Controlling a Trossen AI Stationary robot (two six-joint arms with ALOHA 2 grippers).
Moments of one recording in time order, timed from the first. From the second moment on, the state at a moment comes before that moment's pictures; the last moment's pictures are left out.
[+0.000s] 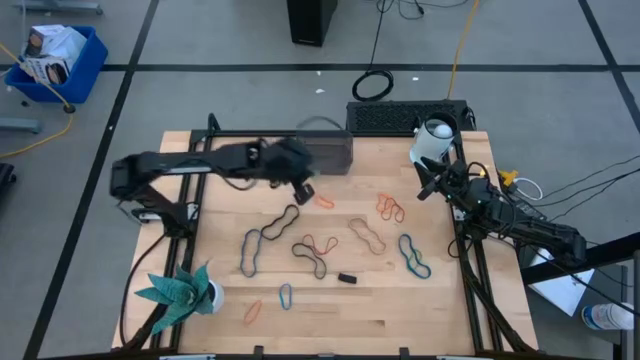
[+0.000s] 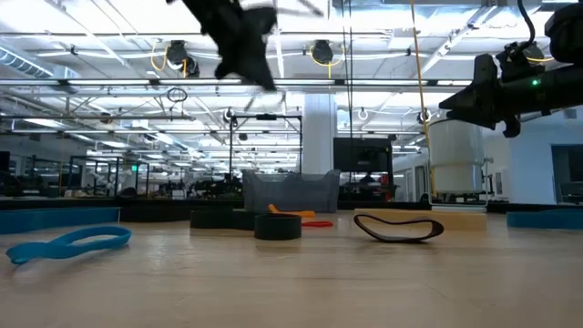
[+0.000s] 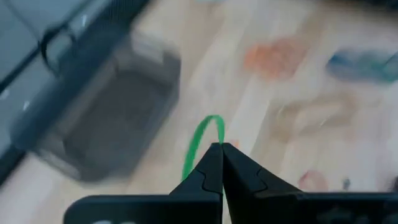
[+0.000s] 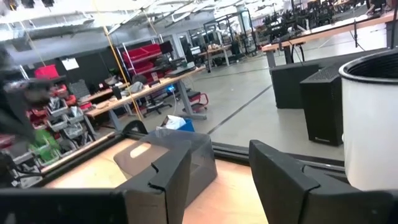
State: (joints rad) left arm 0.21 1.52 1.33 -0.56 -0.11 -0.20; right arm -0.37 0.06 0.02 0.08 0.45 0.29
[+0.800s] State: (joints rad) left arm 0.52 1.62 1.37 -0.28 0.19 -0.13; right arm -0.37 0.06 0.02 0.08 0.45 0.29
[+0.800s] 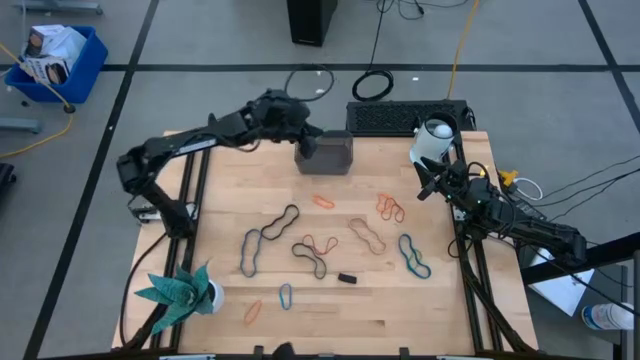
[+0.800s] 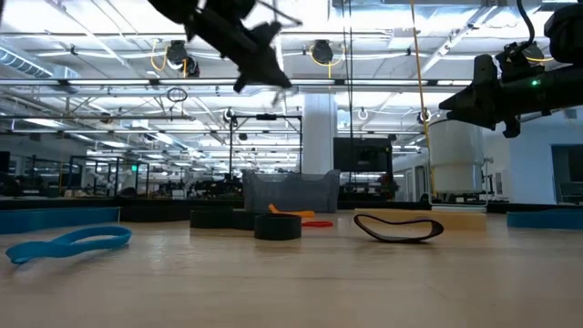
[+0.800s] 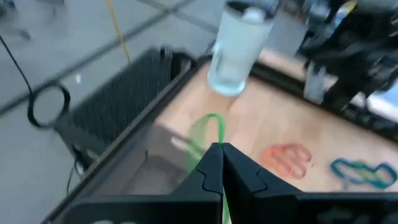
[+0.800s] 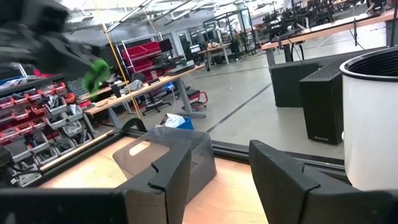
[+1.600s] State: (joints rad) left arm 0.57 2.09 1.71 -0.68 0.13 -0.01; right arm -0.37 0.06 0.02 0.08 0.45 0.29
